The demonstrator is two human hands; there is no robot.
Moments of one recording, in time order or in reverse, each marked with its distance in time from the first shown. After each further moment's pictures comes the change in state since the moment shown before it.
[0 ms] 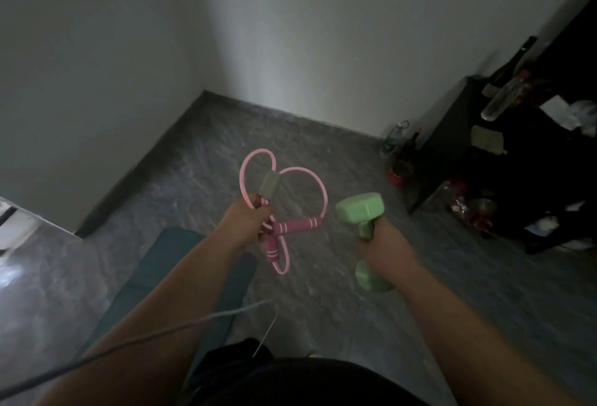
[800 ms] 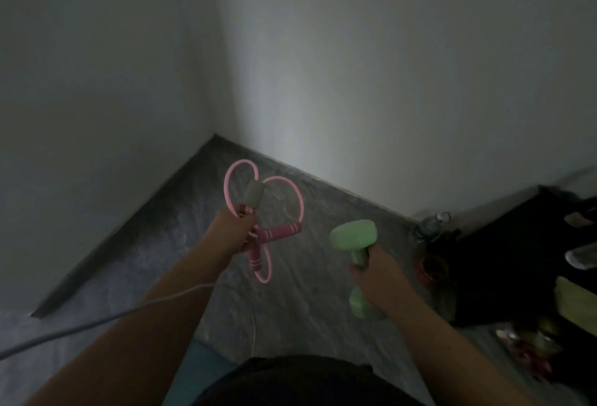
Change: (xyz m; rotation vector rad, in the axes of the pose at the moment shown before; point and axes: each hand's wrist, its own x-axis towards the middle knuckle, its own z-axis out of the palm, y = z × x) left_hand 0.434 0.214 -0.083 -0.089 0.201 -0.055; right_hand 0.460 -0.193 -0.038 -0.044 -0.058 -0.096
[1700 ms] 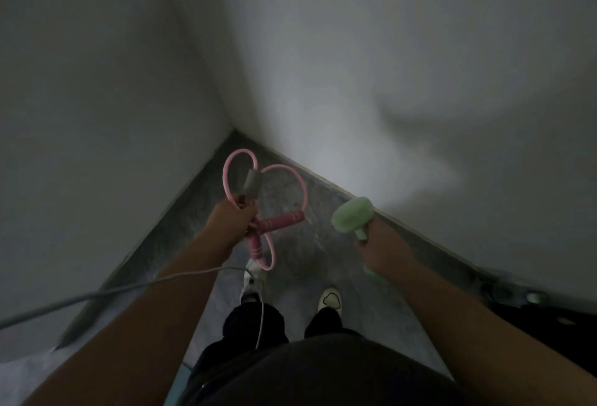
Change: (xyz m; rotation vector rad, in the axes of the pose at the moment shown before) left_hand 0.488 0.176 -0.009 0.186 0.117 -0.199; right_hand 0.564 -0.149 0.019 -0.178 -0.282 -0.098
